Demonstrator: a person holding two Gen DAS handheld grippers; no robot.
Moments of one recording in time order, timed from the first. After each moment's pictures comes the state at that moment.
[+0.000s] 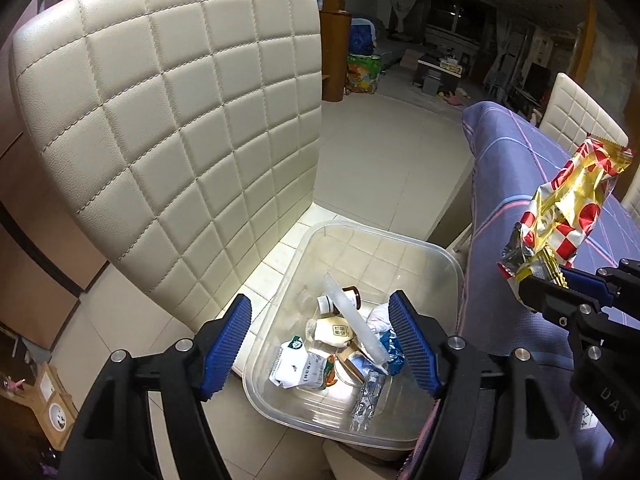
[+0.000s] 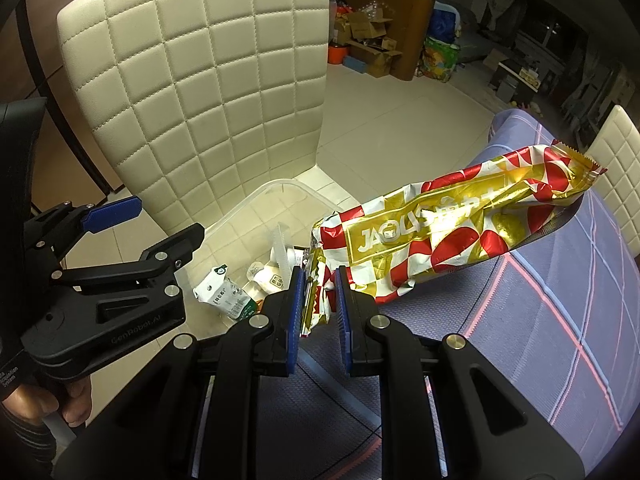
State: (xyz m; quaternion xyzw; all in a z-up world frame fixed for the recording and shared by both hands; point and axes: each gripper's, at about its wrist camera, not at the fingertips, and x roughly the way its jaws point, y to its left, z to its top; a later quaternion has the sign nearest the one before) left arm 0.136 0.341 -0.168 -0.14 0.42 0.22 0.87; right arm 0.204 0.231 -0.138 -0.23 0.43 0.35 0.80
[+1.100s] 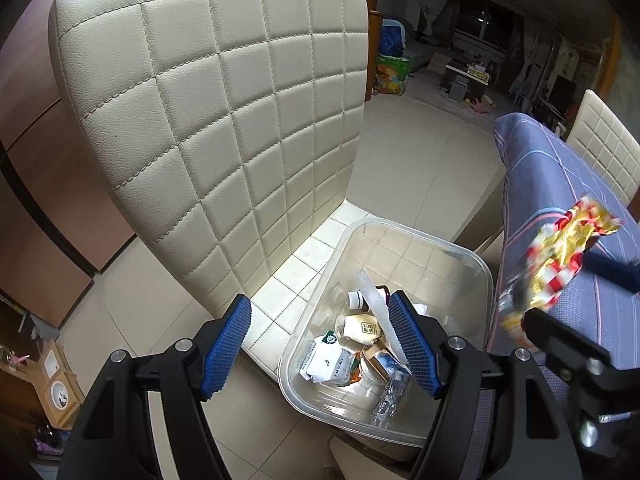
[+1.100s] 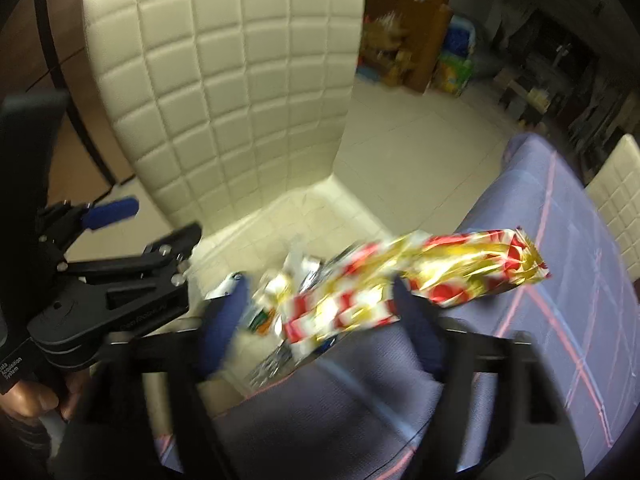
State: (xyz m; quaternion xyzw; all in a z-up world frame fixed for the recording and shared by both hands) left arm 0.118 0.368 -0.172 -0.16 0.42 0.26 0.86; right arm 0.181 0.252 -0.129 -0.25 0.38 0.36 0.81
